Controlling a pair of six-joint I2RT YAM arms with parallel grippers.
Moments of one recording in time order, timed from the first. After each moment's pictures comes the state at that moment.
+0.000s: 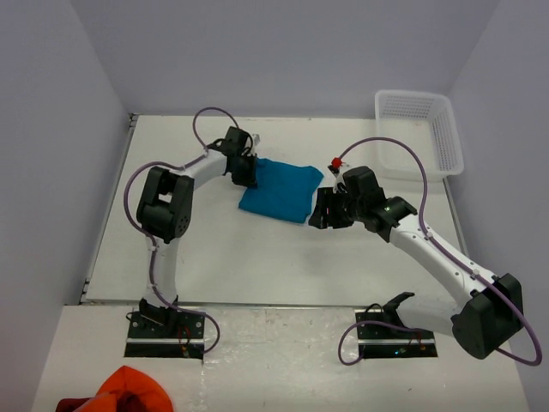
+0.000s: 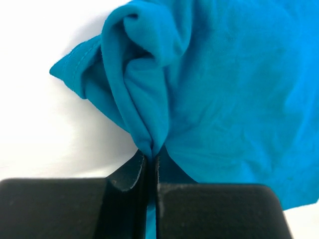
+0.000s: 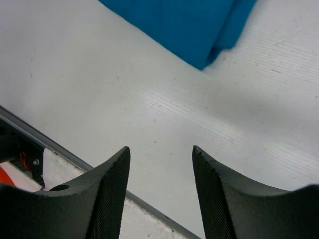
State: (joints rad) left arm -0.38 2.16 1.59 -0.46 0.21 -0.28; right arm 0.53 1.19 0.94 -0.55 -0.20 0.44
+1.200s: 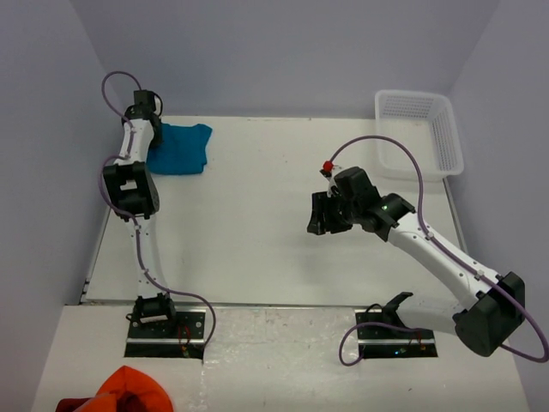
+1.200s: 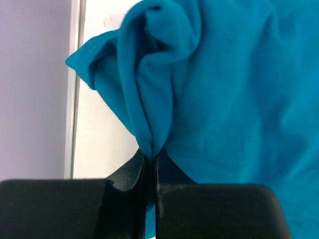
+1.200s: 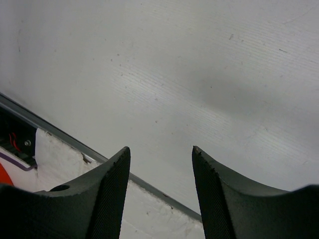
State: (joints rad) left arm 0.16 2.50 2.31 -0.77 -0.24 0.09; right arm 0.62 1.20 1.02 -0.69 -0.15 0.43
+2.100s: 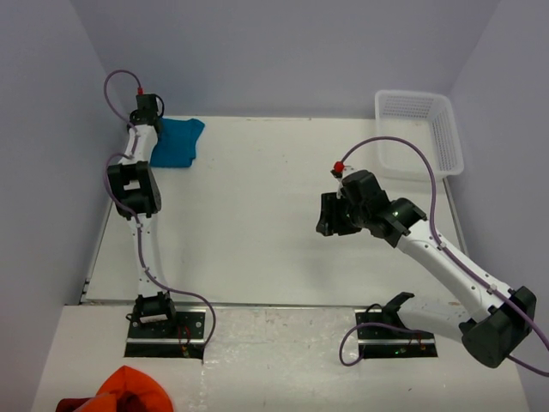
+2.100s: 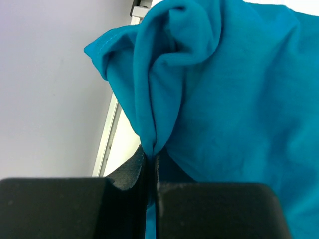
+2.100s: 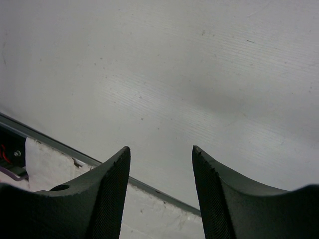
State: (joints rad) left arm 0.16 2.58 2.31 -0.49 -0.42 0.16; right arm 0.62 1.12 1.02 -0.77 -0.05 0.46
